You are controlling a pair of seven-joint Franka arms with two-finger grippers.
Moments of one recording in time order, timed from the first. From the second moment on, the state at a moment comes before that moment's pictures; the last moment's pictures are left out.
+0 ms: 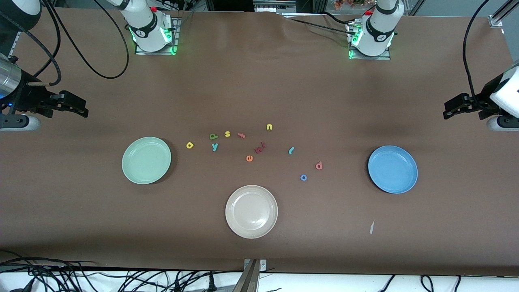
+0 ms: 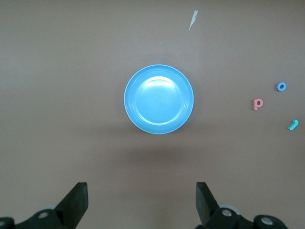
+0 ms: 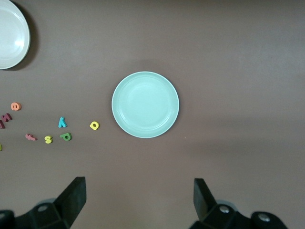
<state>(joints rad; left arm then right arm) 0.00 0.08 0.03 -1.59 0.02 1.61 0.03 0.19 0.17 -0.14 -1.40 0.04 1.53 0.04</state>
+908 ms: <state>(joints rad) 0.00 0.08 0.03 -1.59 0.02 1.61 0.03 0.19 0.17 -0.14 -1.40 0.04 1.53 0.04</state>
